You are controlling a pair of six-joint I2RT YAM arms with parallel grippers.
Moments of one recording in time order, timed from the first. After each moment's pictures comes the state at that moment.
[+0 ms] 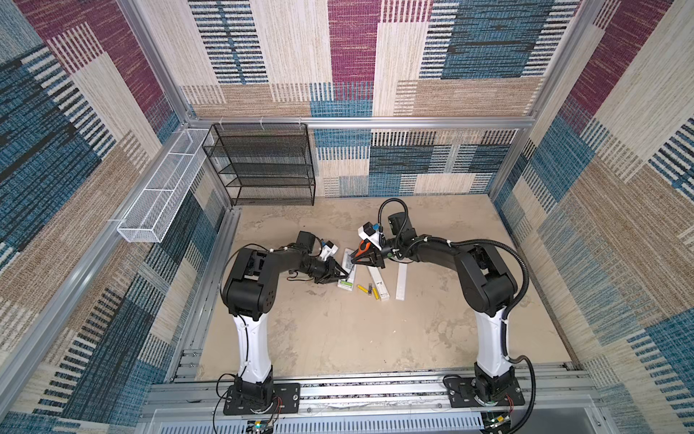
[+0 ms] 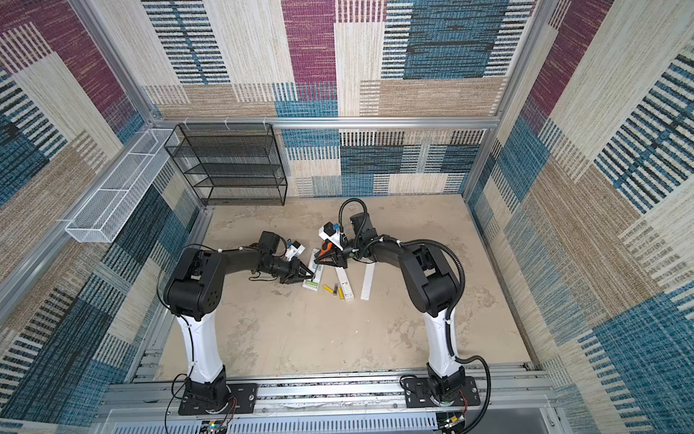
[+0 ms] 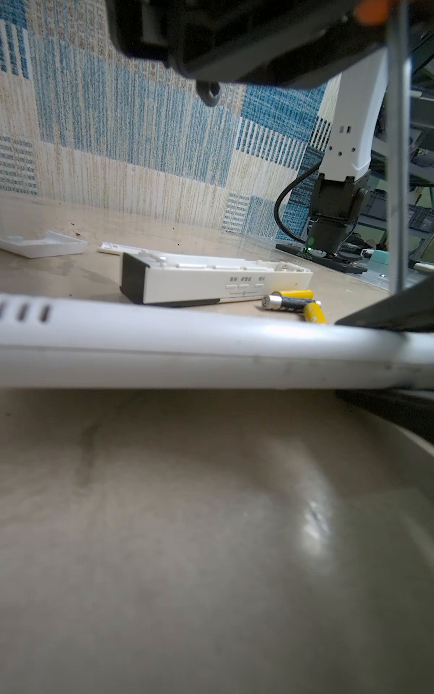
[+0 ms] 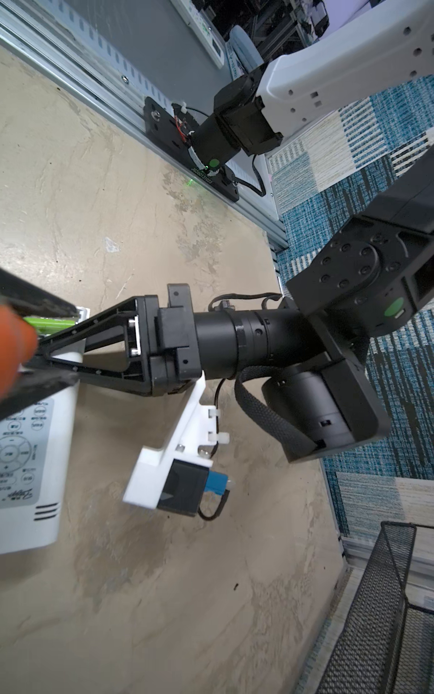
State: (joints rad) left arm -0.25 2.05 1.16 -0.32 0.92 -0.34; right arm 0.45 2.08 1.30 0.06 -1.11 -0.45
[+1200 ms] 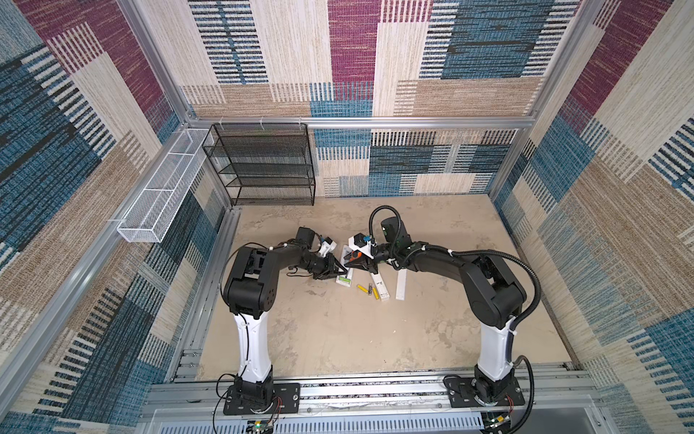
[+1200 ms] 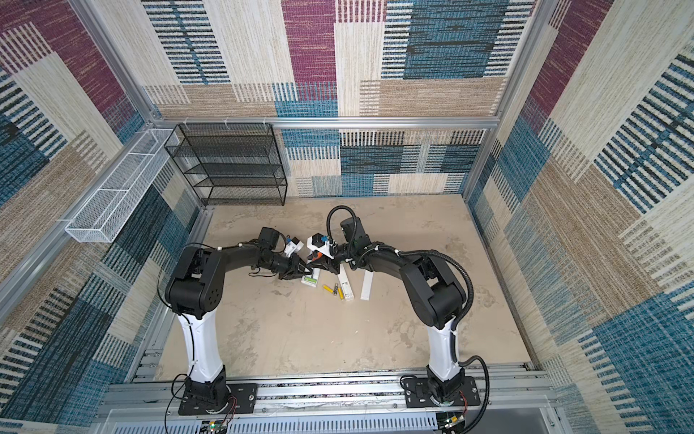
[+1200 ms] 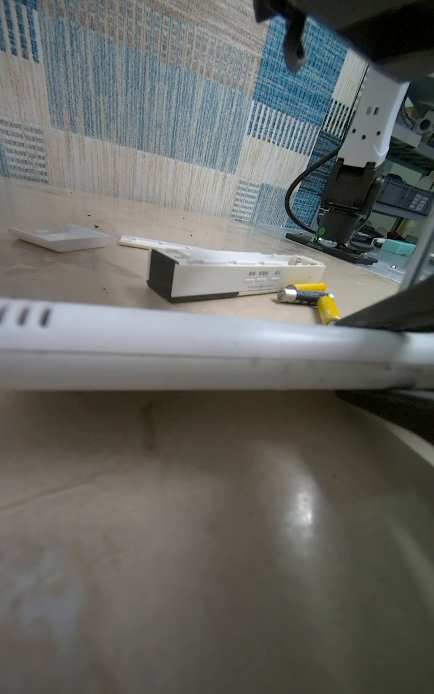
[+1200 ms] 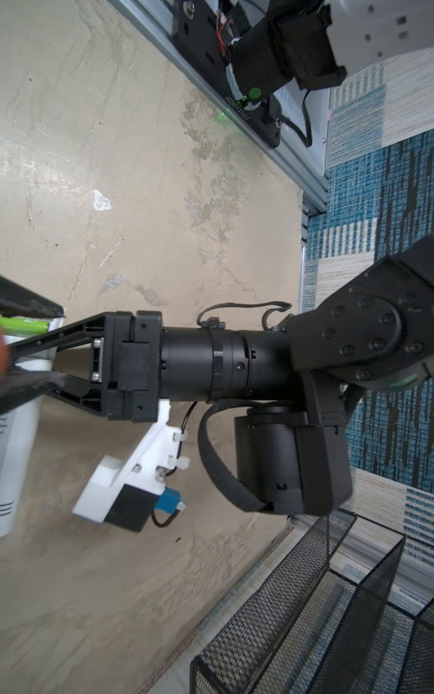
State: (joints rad) left arm -0.24 2.09 1.24 -0.39 0.91 -0.29; right arm 0.55 2.01 1.27 0.07 -0.92 -0.62
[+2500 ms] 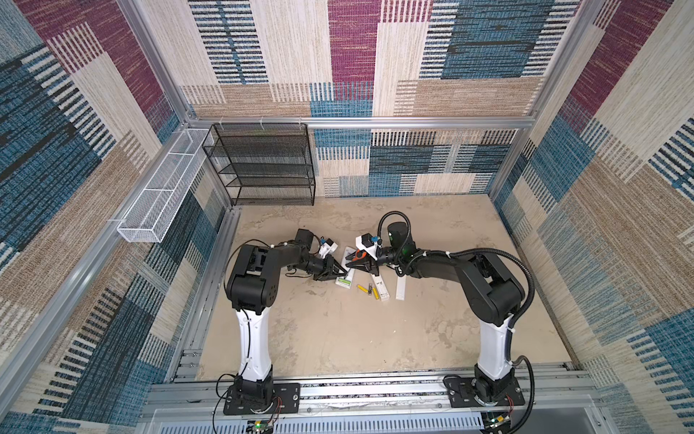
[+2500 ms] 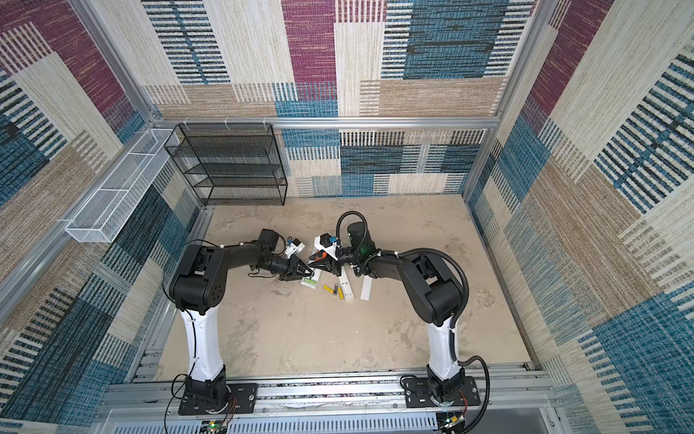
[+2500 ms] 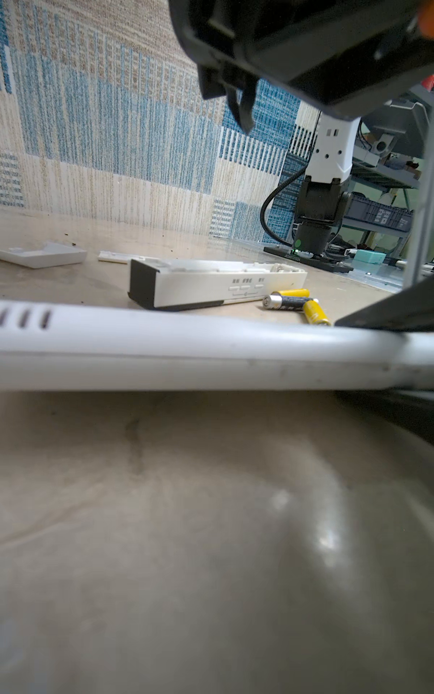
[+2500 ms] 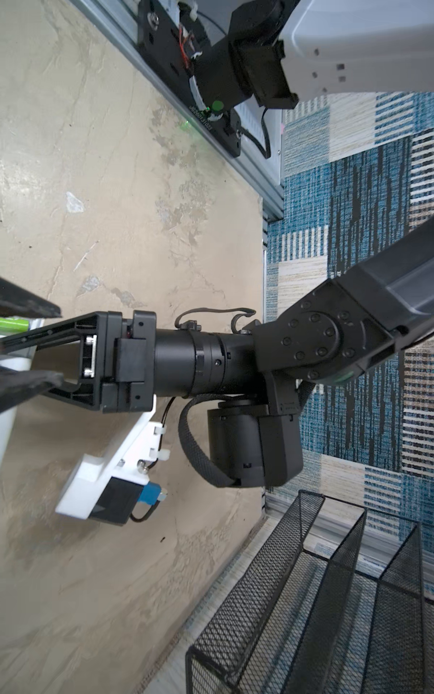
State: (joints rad) left arm -0.22 2.13 1.27 -0.43 1.00 -0.21; right arm 0.52 2.03 1.15 0.36 -0.99 -0.45
